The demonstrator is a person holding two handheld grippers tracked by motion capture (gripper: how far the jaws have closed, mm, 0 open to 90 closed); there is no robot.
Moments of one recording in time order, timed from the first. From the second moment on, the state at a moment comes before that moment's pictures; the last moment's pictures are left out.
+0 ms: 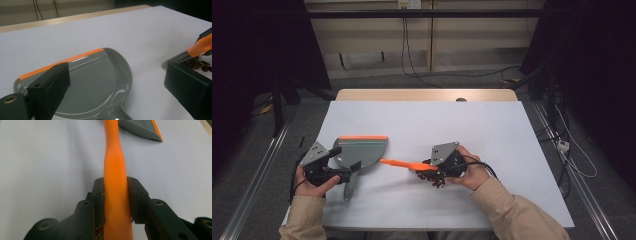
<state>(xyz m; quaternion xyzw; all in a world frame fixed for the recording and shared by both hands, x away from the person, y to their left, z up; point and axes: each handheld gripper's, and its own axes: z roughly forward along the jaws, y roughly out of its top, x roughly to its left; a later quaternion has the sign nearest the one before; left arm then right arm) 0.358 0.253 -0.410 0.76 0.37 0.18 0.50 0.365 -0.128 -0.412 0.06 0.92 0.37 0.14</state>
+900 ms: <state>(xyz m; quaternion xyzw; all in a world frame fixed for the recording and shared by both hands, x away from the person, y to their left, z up) 0.358 0.254 -0.409 0.76 0.36 0.18 0.51 0.359 -0.178 -0.399 0.46 0.78 0.38 0.19</state>
